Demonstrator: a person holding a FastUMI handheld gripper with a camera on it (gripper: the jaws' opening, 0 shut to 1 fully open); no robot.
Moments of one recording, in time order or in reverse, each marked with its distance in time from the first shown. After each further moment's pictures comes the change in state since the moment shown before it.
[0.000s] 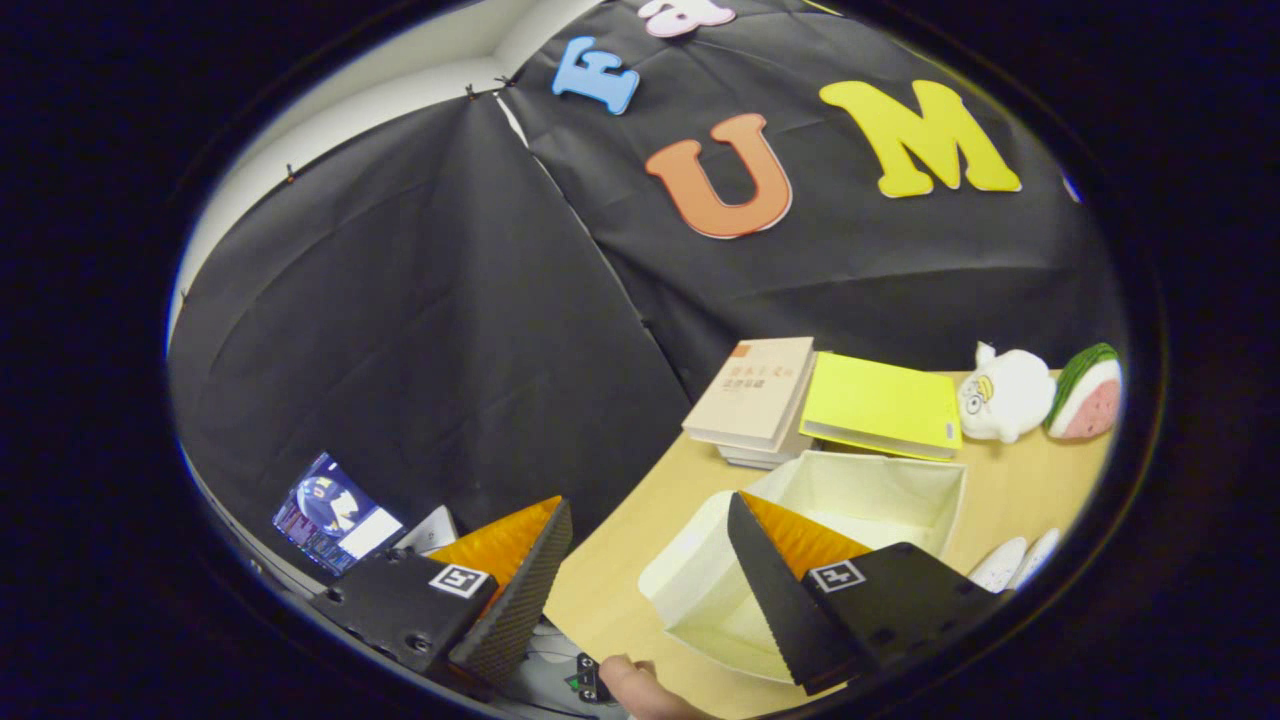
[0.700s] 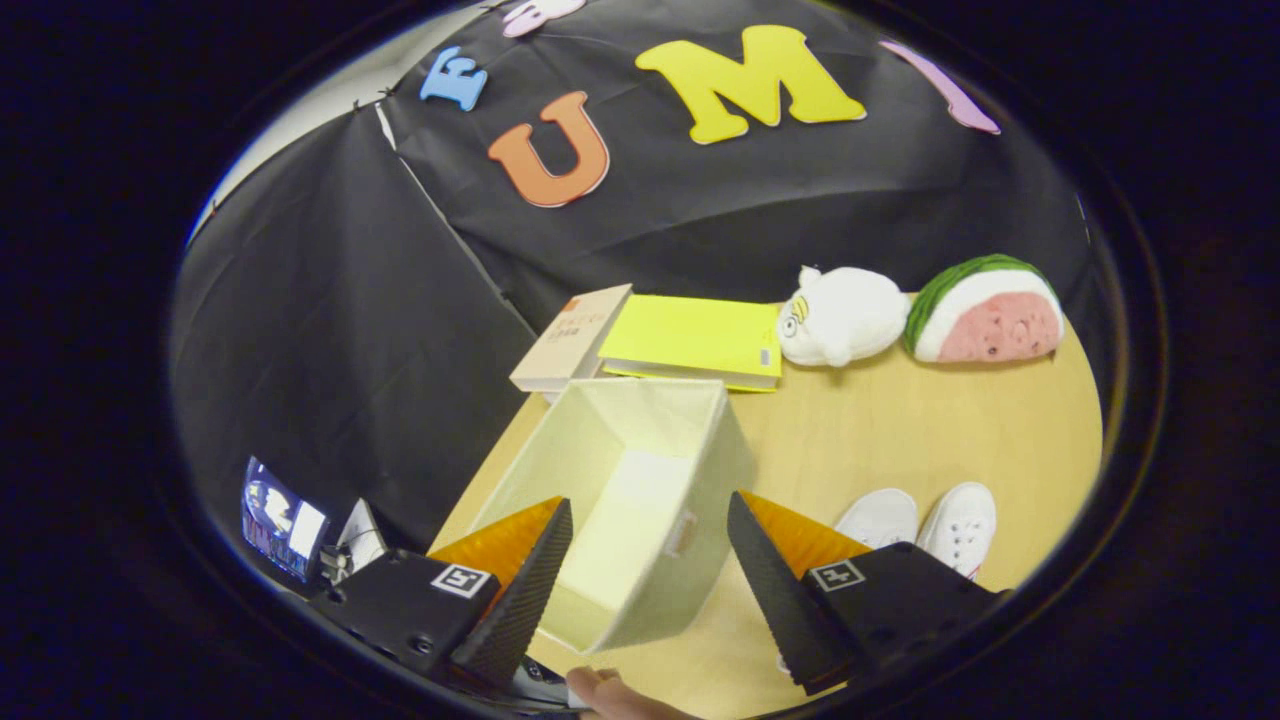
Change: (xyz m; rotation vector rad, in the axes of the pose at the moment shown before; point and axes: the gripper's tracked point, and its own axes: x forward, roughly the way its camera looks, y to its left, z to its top) arm -0.056 -0.198 -0.081 0.157 0.090 -0.236
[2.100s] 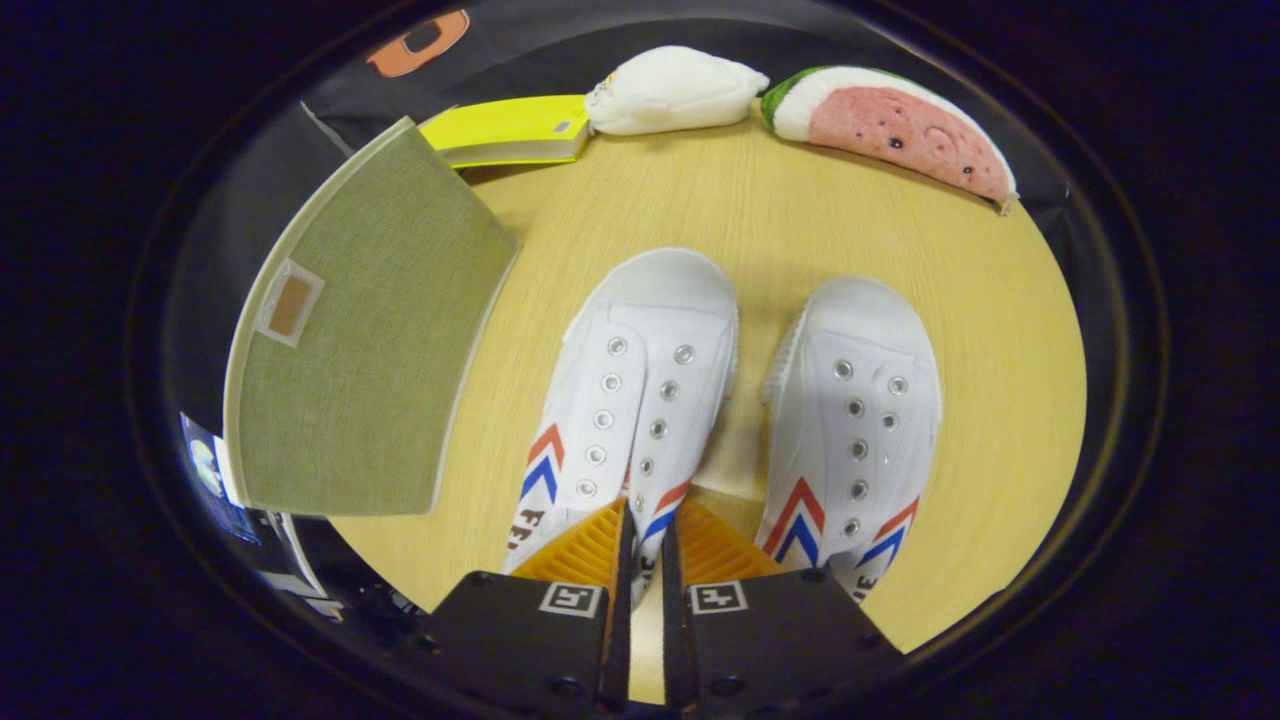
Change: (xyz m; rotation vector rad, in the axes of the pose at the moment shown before) arm 0.028 -0.181 -0.131 0.065 0.464 -0.233
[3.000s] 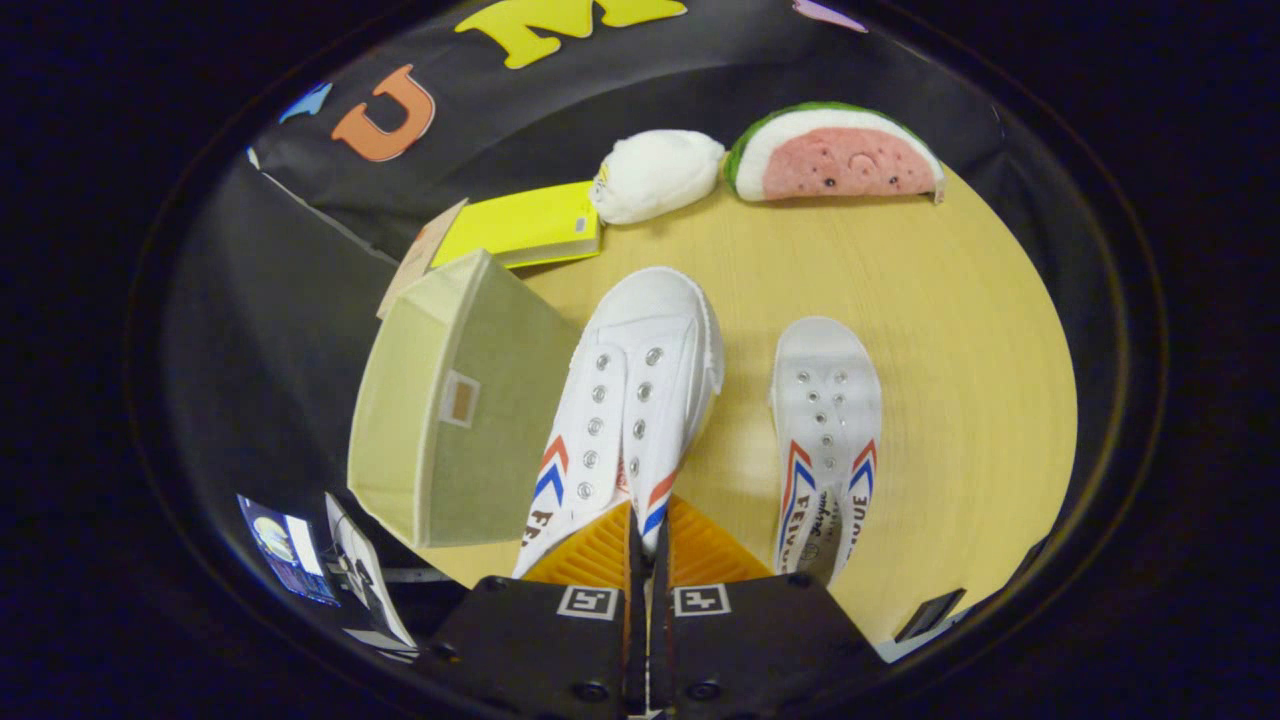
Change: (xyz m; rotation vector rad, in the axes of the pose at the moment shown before) arm -0.121 0.064 0.014 0.159 -0.155 0.107
